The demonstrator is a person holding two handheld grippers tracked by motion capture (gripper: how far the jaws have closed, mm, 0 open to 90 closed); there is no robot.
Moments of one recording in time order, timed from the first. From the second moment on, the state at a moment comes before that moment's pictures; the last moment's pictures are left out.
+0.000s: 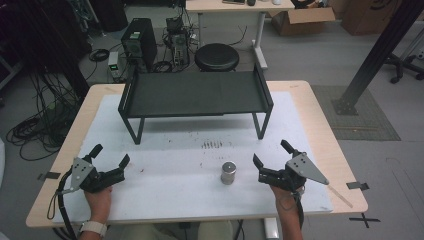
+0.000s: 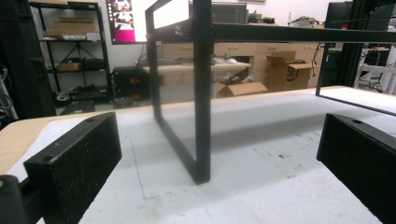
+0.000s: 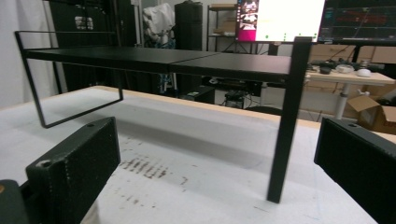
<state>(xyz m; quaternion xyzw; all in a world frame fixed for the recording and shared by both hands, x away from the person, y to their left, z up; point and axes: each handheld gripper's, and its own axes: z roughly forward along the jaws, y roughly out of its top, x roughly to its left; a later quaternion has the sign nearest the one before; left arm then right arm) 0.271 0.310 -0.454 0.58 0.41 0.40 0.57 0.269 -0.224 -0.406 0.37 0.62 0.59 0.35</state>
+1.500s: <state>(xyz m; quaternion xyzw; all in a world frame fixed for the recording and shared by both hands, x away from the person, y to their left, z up) 0.270 0.311 -0.454 0.58 0.41 0.40 0.58 0.269 -0.159 -0.429 0.32 0.72 0.57 0.24</state>
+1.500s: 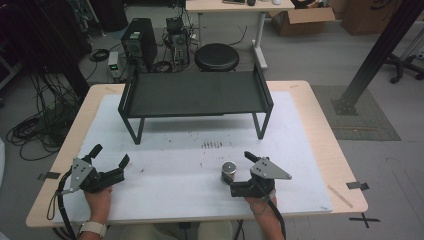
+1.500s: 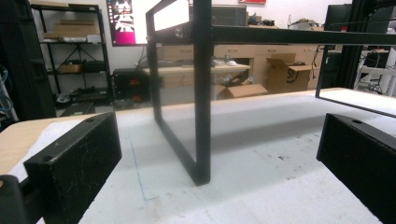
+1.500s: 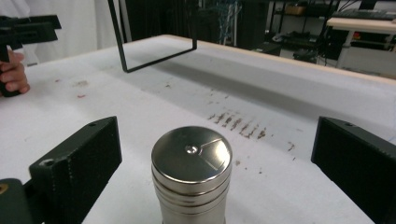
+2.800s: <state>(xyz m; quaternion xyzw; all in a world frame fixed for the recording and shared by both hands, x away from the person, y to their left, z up) 0.270 0.311 -0.454 0.58 0.41 0.40 0.58 0.280 -0.146 -0.447 0.30 0.75 0.56 0.18</state>
